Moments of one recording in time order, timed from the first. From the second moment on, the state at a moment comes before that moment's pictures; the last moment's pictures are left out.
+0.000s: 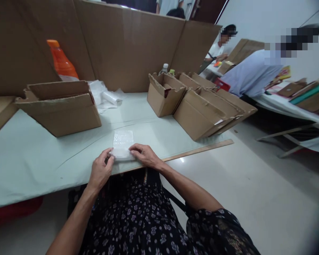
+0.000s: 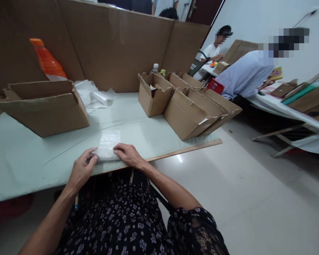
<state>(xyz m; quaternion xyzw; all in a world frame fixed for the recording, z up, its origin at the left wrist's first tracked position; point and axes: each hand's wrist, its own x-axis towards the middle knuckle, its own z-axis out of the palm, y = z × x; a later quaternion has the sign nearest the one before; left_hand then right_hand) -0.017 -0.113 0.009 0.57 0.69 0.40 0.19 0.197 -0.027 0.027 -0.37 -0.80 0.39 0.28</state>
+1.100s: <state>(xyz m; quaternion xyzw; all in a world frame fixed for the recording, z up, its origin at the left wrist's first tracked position) -0.013 -0.116 -0.003 0.66 0.64 0.39 0.04 0.178 -0.039 0.025 -0.30 -0.94 0.05 0.12</state>
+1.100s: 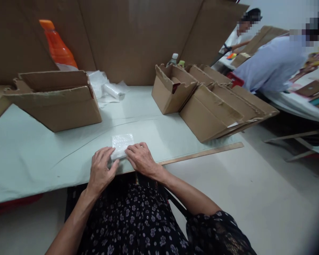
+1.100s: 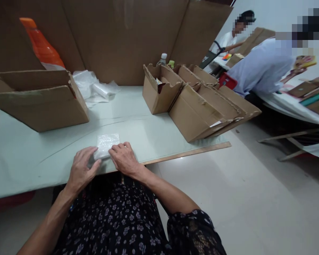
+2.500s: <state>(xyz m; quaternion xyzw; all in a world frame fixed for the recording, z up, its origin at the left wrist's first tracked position) -0.115 -0.044 0.082 0.65 0.63 0.38 -0.17 0.170 0.056 0.061 -0.28 -0.93 0.25 0.03</state>
